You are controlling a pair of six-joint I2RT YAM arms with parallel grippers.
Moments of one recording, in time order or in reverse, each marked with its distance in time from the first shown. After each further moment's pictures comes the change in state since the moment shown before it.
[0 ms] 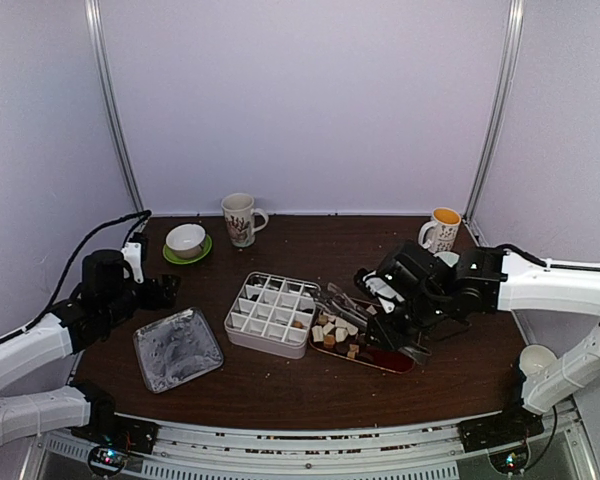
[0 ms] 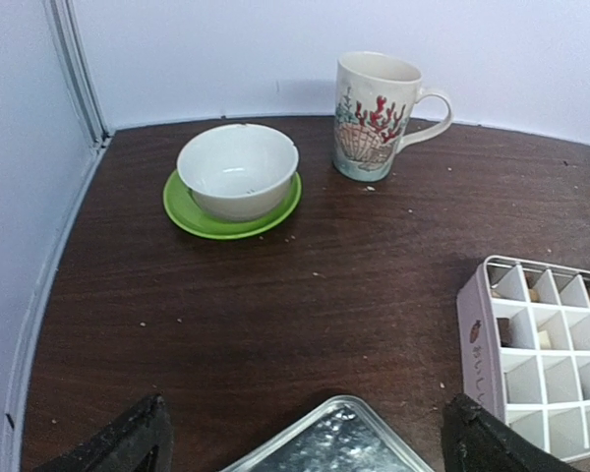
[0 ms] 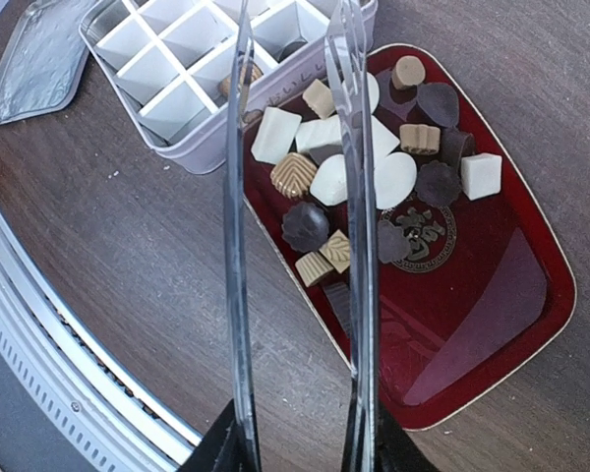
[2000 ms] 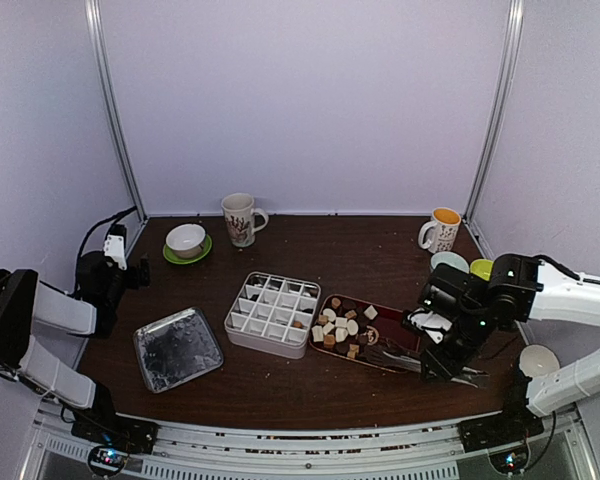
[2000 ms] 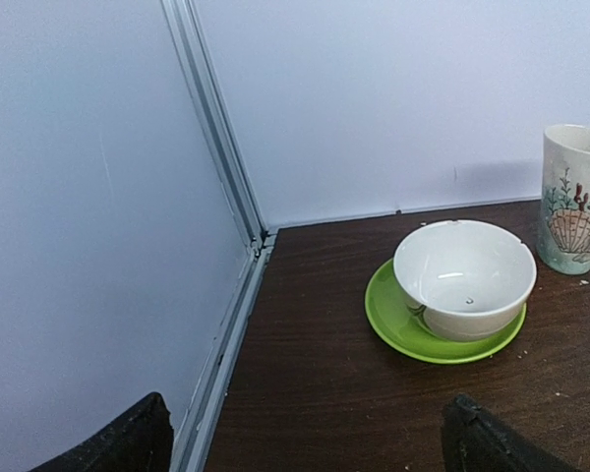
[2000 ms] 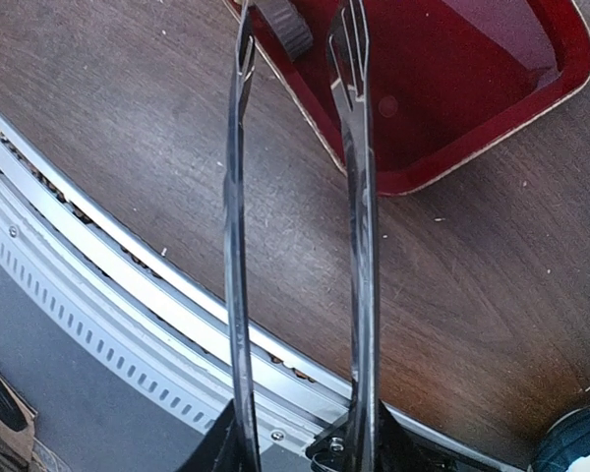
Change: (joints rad) left arm 0.409 0.564 -0.104 0.981 0.076 0.370; right arm -0.048 -0.205 -0.128 -0.400 -0.166 -0.015
